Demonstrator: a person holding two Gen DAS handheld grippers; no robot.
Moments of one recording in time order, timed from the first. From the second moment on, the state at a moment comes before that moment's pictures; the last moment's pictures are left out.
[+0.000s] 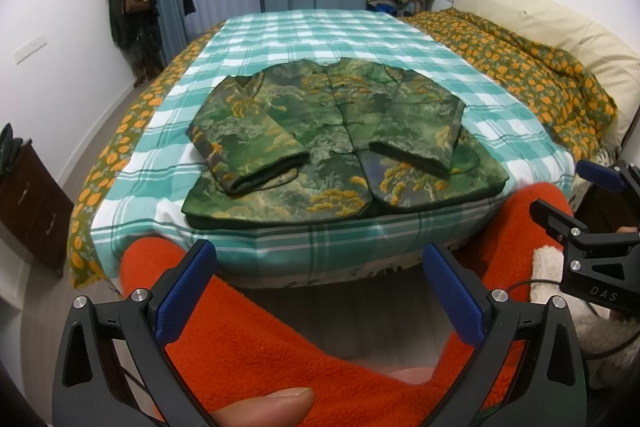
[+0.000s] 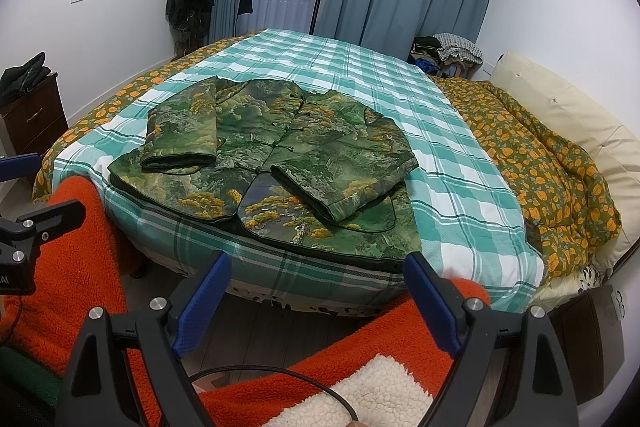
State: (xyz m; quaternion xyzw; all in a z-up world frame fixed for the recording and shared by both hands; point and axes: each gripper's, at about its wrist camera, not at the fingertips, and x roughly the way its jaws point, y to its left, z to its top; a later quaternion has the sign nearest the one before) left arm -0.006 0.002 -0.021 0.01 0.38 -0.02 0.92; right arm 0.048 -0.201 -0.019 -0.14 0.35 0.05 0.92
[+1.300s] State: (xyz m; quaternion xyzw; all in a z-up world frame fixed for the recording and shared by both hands) left arm -0.005 0.003 -0.020 0.01 0.38 -0.02 0.92; right arm 0.049 -0.199 -0.022 -0.14 0.35 0.05 0.92
